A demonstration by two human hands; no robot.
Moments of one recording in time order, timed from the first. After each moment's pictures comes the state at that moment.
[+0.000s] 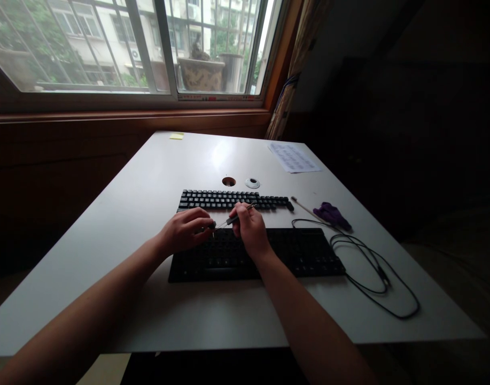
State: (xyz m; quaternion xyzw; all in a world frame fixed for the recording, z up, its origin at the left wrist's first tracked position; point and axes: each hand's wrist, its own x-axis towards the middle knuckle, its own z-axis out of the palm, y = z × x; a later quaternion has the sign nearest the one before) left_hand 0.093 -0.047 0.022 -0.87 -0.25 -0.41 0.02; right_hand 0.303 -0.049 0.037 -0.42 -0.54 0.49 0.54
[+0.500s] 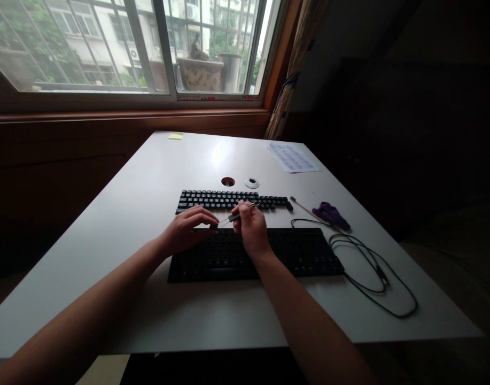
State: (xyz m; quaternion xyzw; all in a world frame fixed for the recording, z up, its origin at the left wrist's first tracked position) left_hand 0.102 -0.048 0.030 -0.86 -0.24 -0.43 -0.13; right_hand 0.303 -0.045 0.031 -0.43 -0.51 0.47 0.58
